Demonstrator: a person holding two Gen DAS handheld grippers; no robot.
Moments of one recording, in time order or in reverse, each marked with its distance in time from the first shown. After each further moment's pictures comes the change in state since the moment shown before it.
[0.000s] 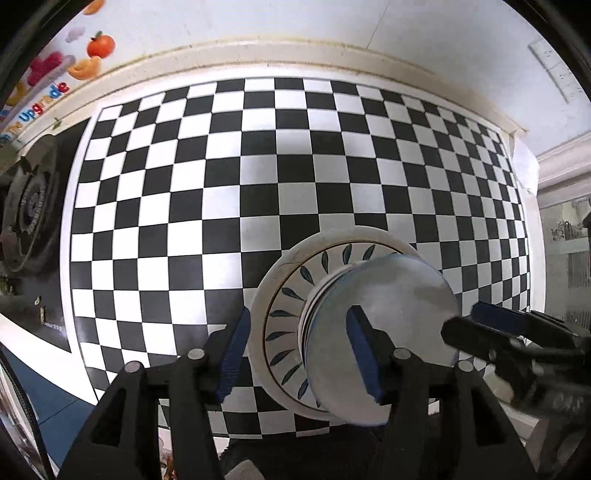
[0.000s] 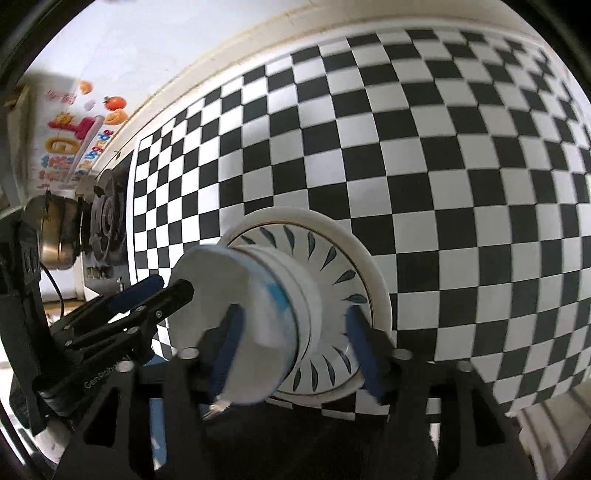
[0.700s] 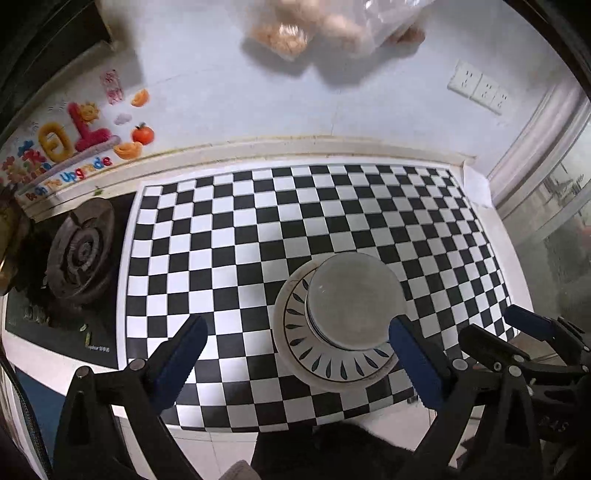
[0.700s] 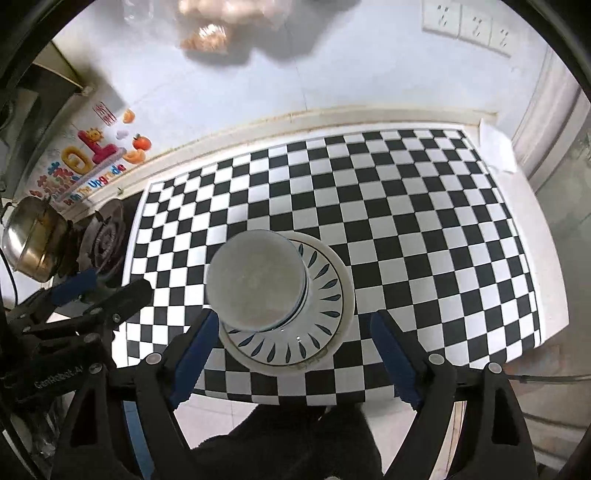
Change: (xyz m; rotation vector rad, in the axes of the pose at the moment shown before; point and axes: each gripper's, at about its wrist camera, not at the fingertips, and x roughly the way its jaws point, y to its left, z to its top) left arm -0.126 0.009 -0.084 0.117 -0.347 0.015; right arm -0.112 0.075 -0.138 -0.031 -0.420 -0.212
